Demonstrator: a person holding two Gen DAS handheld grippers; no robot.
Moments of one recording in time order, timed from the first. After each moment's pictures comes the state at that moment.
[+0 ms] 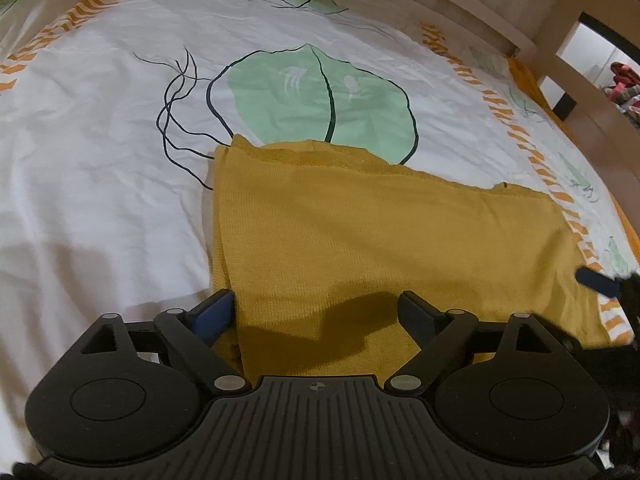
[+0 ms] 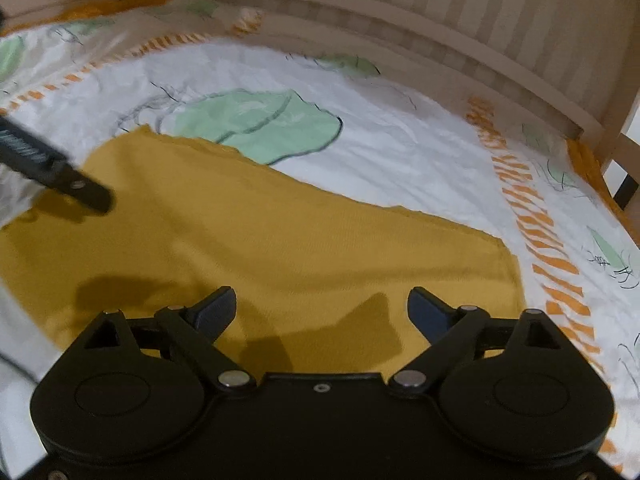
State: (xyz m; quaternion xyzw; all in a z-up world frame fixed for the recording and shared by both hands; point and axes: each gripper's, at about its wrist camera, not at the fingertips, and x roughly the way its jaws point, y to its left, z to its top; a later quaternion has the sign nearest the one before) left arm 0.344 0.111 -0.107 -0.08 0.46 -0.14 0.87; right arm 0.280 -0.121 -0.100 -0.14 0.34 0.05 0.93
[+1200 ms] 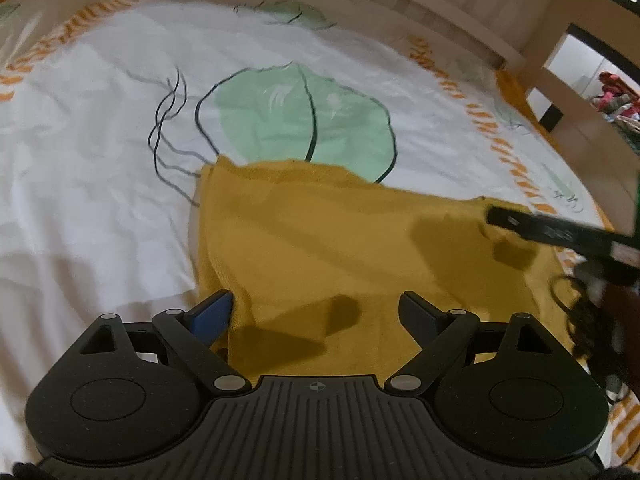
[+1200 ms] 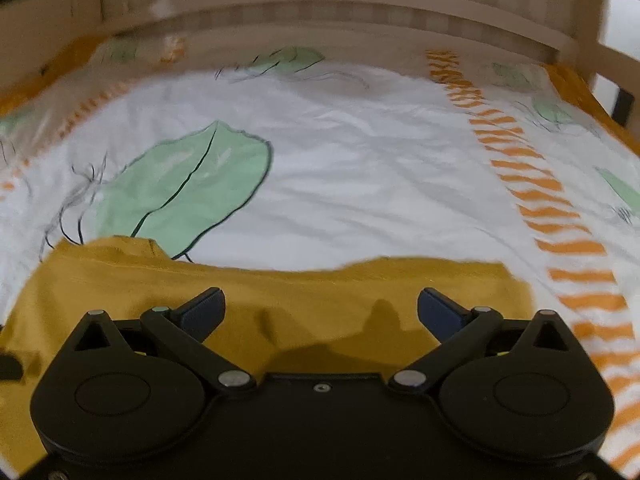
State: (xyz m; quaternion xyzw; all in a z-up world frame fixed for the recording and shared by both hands) left arm 0.332 0.105 -0.088 -0.09 0.44 -0.15 0.88; right arm 0.356 -0.182 -0.082 0.02 0.36 0.02 0.93
